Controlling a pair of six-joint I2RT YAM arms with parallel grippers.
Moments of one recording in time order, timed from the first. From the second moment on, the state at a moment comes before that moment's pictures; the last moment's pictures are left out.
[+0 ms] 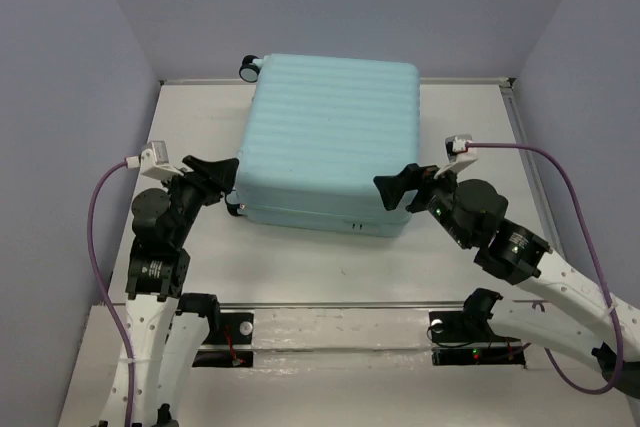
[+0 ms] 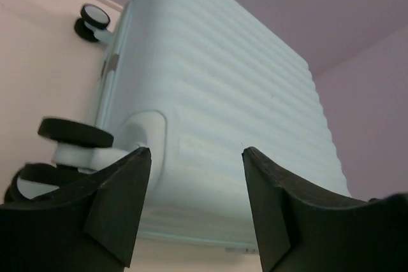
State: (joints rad) left arm -0.08 0.50 0.63 -0.18 0.20 -0.74; right arm 0.94 0.78 0.83 -0.18 0.37 0.49
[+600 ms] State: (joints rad) left arm -0.10 0.95 0.79 -0.12 0.31 -0.48; right arm 0.37 1.20 1.04 -0.21 -0.01 0.43
